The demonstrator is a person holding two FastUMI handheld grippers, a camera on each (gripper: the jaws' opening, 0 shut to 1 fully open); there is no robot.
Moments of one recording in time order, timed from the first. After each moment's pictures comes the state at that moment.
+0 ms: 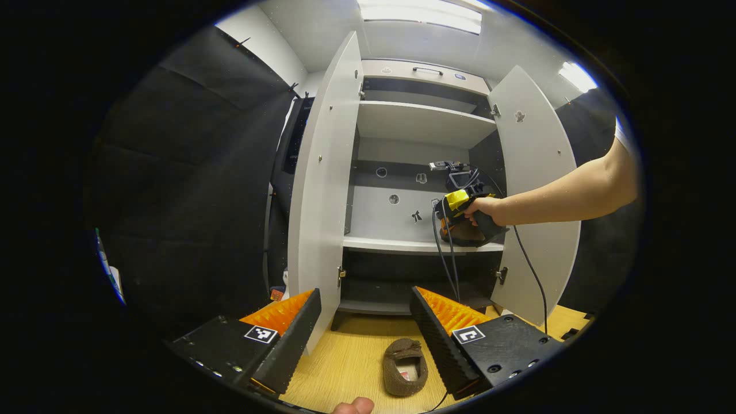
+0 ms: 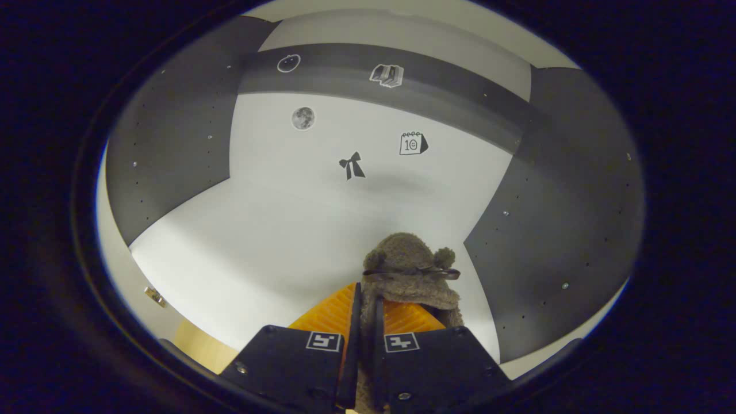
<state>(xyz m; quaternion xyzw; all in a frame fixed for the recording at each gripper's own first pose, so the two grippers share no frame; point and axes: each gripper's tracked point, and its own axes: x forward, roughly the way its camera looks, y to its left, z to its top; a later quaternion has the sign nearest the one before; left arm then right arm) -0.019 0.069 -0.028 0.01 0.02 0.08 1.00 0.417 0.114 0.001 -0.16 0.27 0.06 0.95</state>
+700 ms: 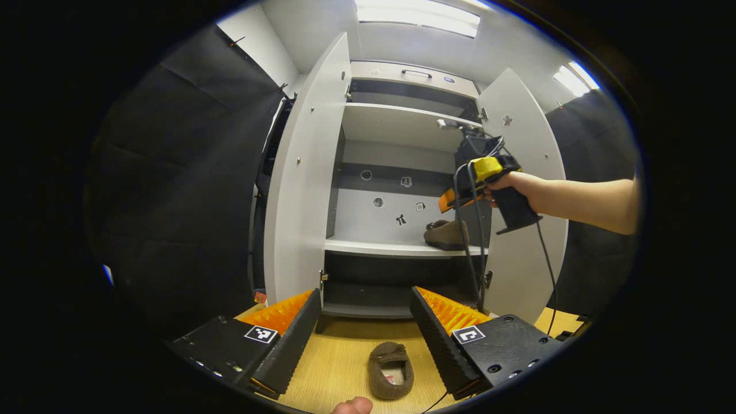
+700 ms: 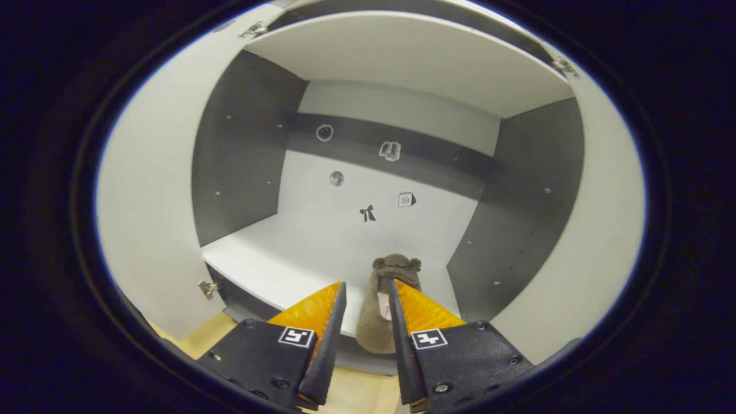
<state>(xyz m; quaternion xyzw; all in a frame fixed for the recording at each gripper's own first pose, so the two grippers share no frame) -0.010 0.044 -0.022 0.00 0.02 0.04 1.00 0.268 0.112 0.095 -0.14 0.13 0.13 0.97</state>
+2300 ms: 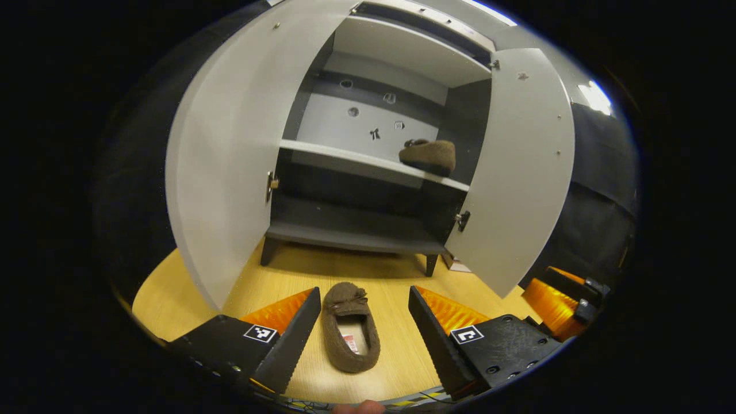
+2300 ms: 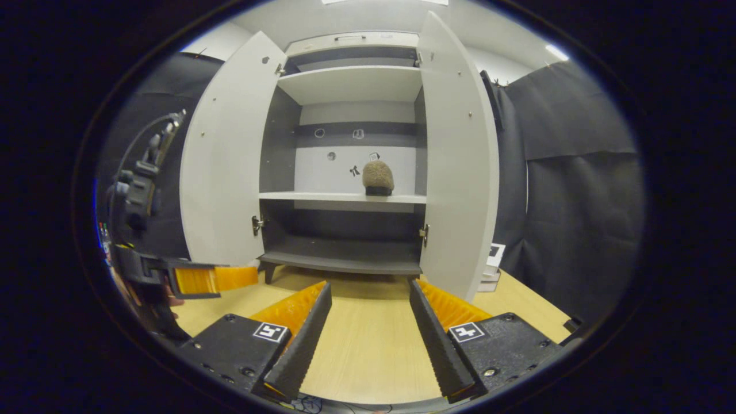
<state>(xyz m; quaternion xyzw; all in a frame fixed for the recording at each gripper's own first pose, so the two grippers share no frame) 0.020 0.013 -0.176 -0.10 0.27 -0.06 0.96 -0.002 0.033 -0.104 -0.01 0.10 0.07 0.99</state>
